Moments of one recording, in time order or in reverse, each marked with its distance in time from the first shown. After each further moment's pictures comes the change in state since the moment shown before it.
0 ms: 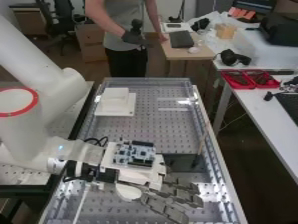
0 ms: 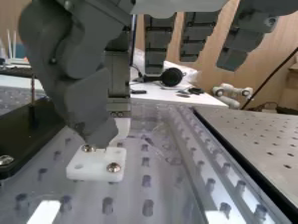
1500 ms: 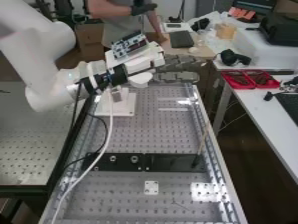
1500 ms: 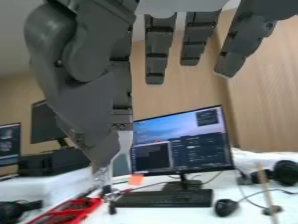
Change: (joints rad) arm 0.262 0.283 -0.248 0.430 -0.047 0.417
